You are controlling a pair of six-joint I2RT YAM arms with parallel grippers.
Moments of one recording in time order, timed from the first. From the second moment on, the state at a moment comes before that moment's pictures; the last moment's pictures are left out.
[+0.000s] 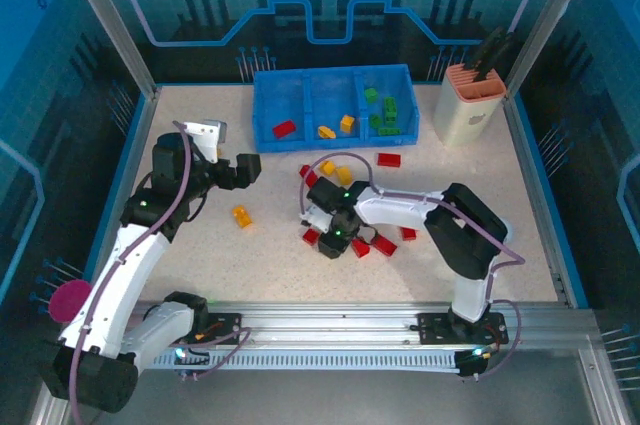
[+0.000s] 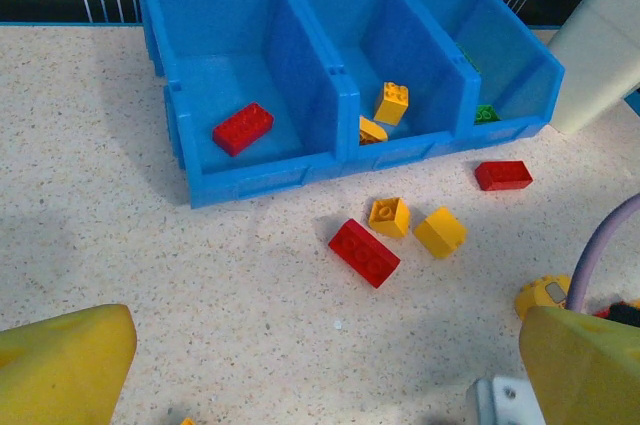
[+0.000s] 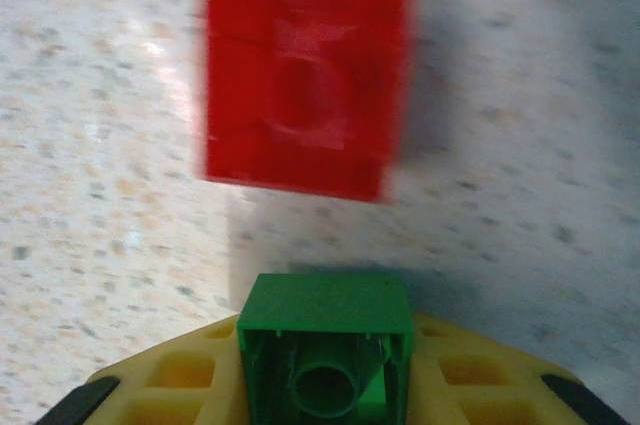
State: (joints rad) left arm -0.16 0.94 0.94 -0.50 0.21 -0.18; right arm 0.85 1.84 1.16 -0.71 -0.16 -0.09
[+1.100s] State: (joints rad) left arm -0.15 0.99 0.95 -0.52 0.19 -0.16; right arm 0.23 2.34 2.06 -0.71 0.06 -0.07
